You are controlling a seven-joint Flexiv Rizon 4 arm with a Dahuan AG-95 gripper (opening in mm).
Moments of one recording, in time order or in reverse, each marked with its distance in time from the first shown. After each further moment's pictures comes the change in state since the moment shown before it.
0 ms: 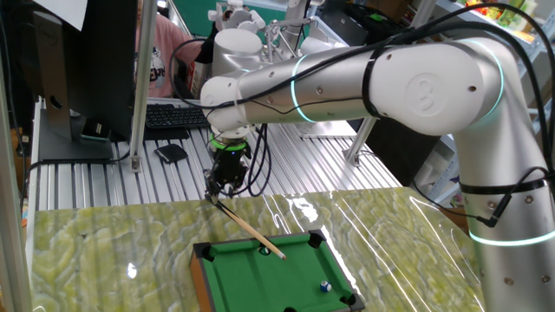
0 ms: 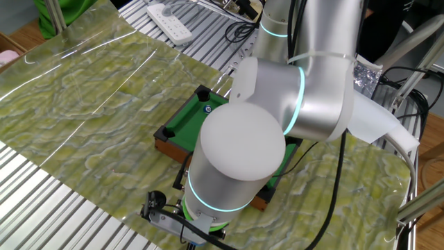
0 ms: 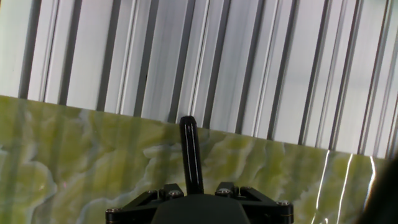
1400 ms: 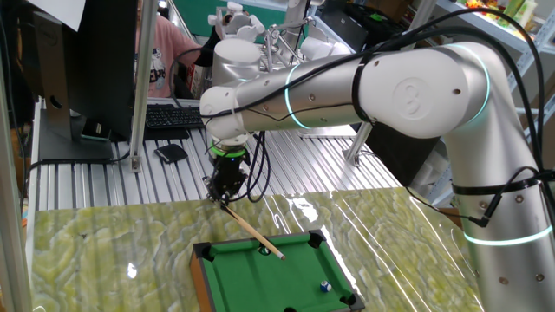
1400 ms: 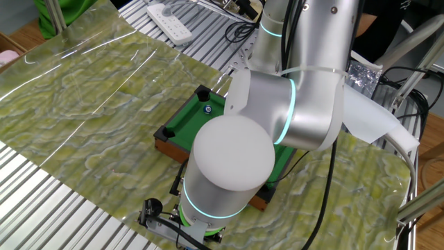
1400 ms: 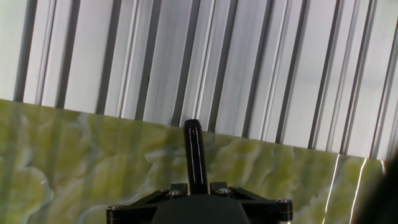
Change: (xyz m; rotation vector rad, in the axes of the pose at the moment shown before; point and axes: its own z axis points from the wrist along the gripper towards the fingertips) arm -0.002 -0.004 0.024 0.000 0.004 -0.001
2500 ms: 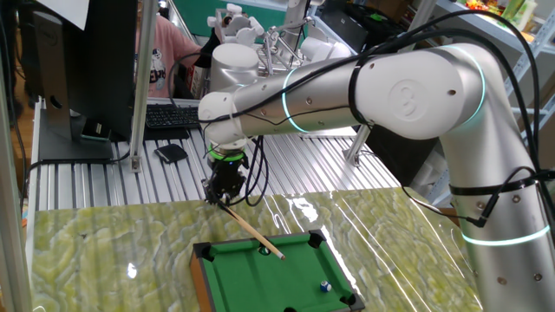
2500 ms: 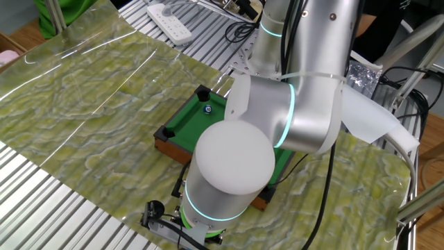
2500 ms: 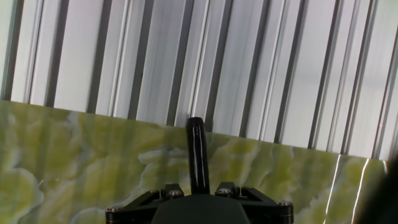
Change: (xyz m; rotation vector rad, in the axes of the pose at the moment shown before) arm 0.001 0.004 0.009 -0.003 -0.002 0.009
